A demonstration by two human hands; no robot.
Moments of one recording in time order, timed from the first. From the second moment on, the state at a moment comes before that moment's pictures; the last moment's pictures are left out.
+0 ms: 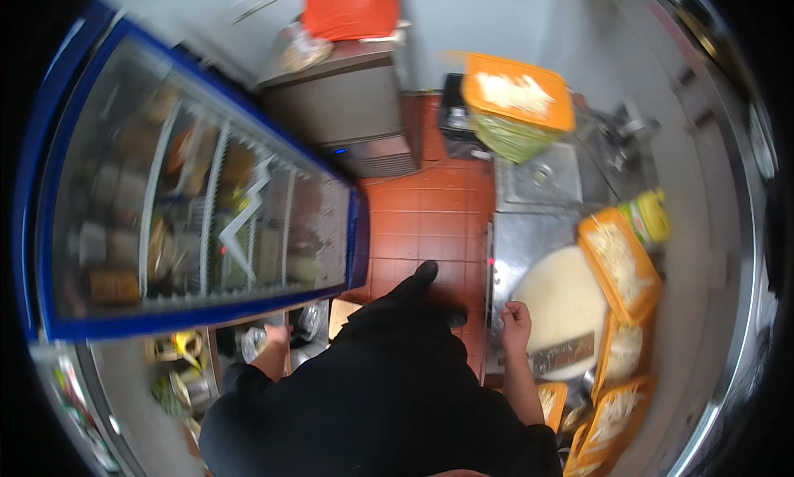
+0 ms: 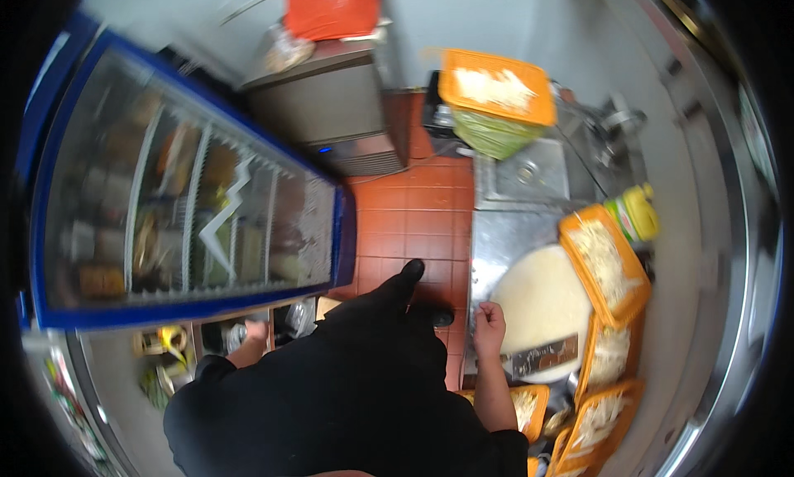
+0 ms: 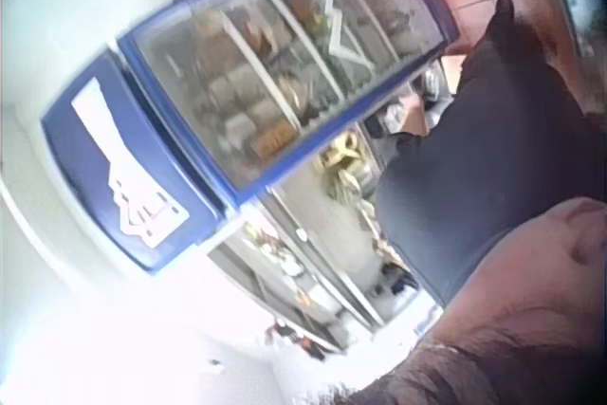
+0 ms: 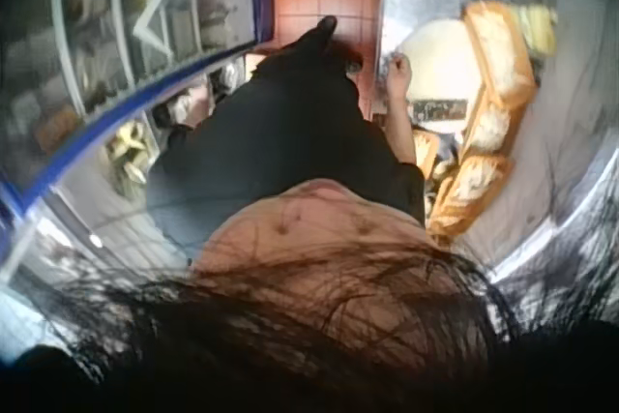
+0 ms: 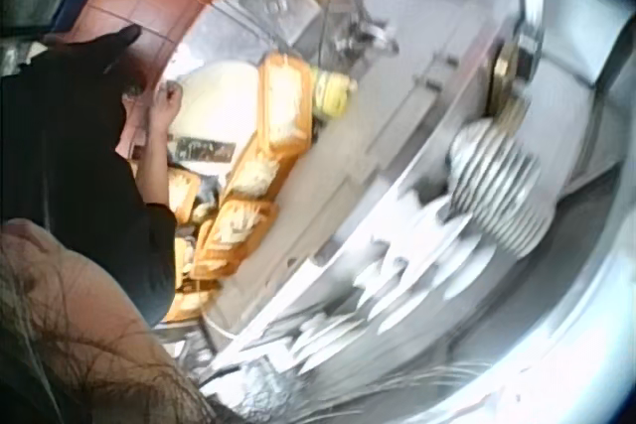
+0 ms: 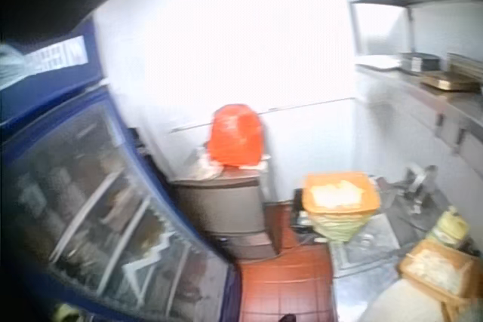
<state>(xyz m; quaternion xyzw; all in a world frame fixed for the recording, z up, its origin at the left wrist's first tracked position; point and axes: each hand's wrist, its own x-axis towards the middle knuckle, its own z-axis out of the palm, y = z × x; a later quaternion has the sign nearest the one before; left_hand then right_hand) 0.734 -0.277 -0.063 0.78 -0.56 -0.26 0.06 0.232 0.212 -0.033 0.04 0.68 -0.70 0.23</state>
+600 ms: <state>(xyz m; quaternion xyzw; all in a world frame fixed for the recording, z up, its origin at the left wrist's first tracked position) 0.654 -0.283 -0.014 0.66 -0.53 -0.25 0.48 0.340 0.095 0.024 -0.14 0.73 -0.62 0.27</state>
